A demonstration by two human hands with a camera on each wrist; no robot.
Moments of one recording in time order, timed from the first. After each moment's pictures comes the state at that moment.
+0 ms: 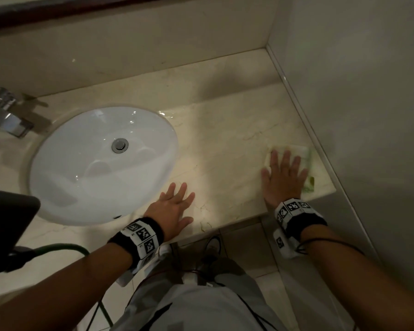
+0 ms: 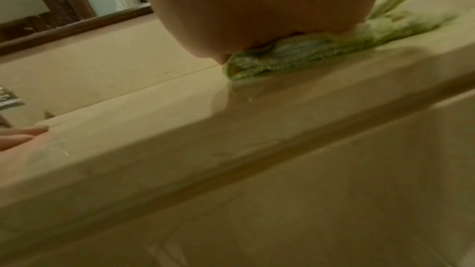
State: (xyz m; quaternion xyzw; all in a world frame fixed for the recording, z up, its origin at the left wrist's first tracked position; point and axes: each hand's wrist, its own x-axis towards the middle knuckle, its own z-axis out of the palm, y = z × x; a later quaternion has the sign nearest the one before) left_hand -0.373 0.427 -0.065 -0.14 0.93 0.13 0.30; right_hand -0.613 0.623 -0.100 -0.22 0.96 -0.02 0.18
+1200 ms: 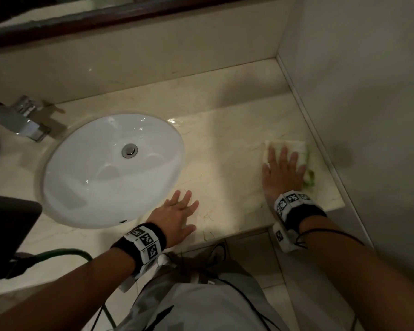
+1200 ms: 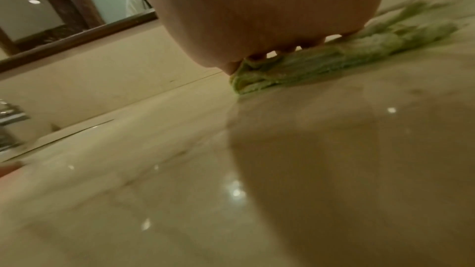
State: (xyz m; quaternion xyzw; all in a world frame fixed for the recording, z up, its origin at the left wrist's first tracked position) left_hand -0.376 0.425 -0.063 -0.15 0.93 0.13 0.31; right_hand -0.642 0.589 -0.100 -0.26 0.95 -0.02 0.17
